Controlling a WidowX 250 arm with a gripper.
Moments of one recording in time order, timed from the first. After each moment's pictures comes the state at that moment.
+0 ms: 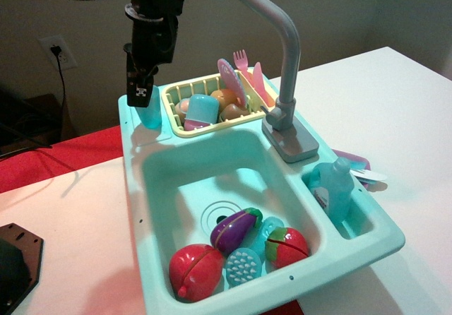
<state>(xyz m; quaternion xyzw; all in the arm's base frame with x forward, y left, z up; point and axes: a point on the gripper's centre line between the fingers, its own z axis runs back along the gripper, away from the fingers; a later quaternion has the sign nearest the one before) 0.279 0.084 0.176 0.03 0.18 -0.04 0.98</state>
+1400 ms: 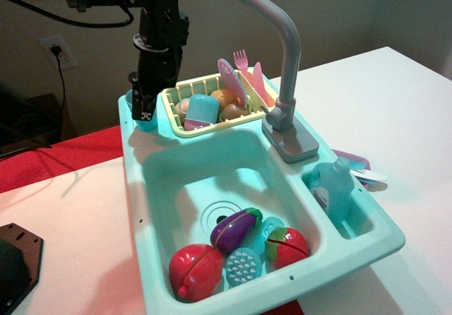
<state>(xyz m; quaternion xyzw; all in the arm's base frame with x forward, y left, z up) 0.274 0.080 0.145 0.03 0.18 -0.05 0.98</state>
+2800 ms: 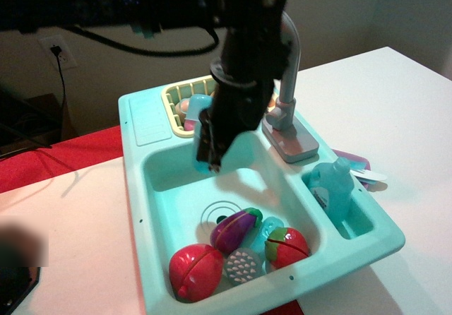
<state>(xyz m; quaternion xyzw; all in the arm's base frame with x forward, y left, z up) 0.338 -0.045 0.154 0.02 0.15 -0.17 0.97</state>
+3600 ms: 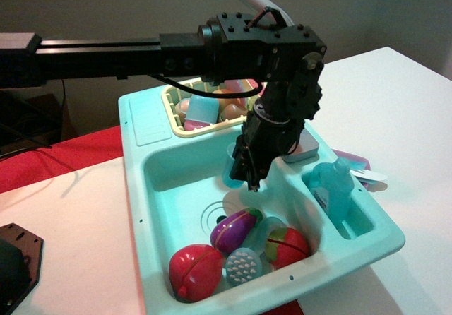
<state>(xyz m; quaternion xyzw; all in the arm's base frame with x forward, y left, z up) 0.370 -0.036 0.103 0.03 0.17 -0.15 0.97</state>
